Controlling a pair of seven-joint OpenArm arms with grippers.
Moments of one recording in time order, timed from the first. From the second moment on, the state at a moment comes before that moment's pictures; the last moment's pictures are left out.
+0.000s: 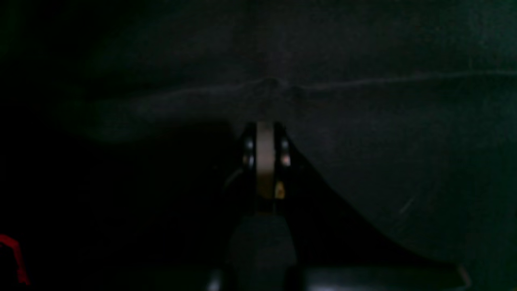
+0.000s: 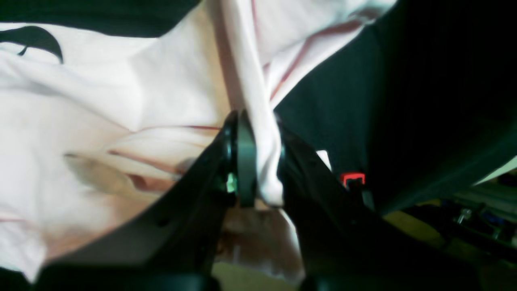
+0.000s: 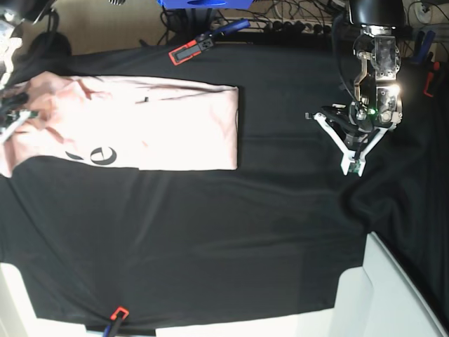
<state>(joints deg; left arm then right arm) 9.5 -13.5 -7.7 87.4 -5.9 -10.8 53.7 -11.8 7.5 35.4 93.5 -10.5 26.2 -42.3</state>
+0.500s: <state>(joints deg) 8.9 -16.6 -7.9 80.7 -6.1 -10.6 53.3 -20.6 7.7 12.4 108.6 -10.4 9.1 -44.4</state>
